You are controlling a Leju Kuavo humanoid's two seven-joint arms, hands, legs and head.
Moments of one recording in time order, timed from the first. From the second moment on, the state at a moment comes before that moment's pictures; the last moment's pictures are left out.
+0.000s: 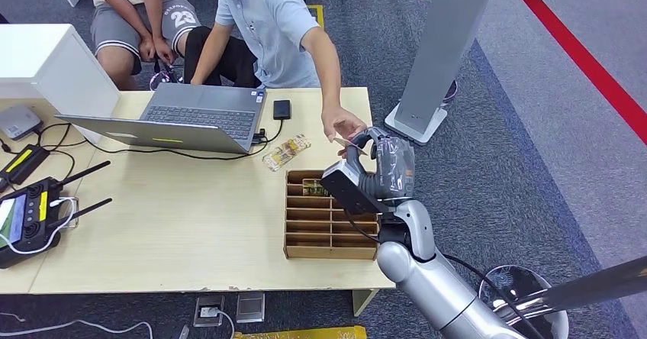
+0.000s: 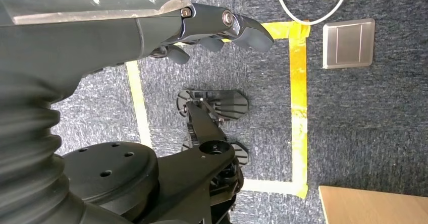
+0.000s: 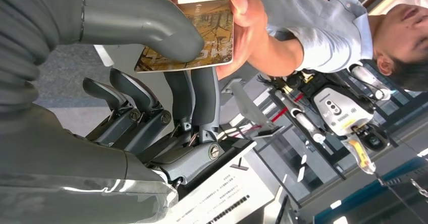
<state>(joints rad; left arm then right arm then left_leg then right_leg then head) -0.11 0.07 -1.14 -0.21 1.18 0.22 -0.27 -0.47 -0.04 0.66 -1.20 0.76 -0.60 0.12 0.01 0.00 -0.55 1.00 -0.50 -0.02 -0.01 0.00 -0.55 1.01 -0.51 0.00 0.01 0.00</state>
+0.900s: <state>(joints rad) -0.10 0.07 -1.14 -0.20 1.22 0.24 -0.26 -0.28 -0.07 0.62 -1.38 0.10 -0.51 -0.15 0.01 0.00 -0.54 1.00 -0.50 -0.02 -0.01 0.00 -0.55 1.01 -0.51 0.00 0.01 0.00</state>
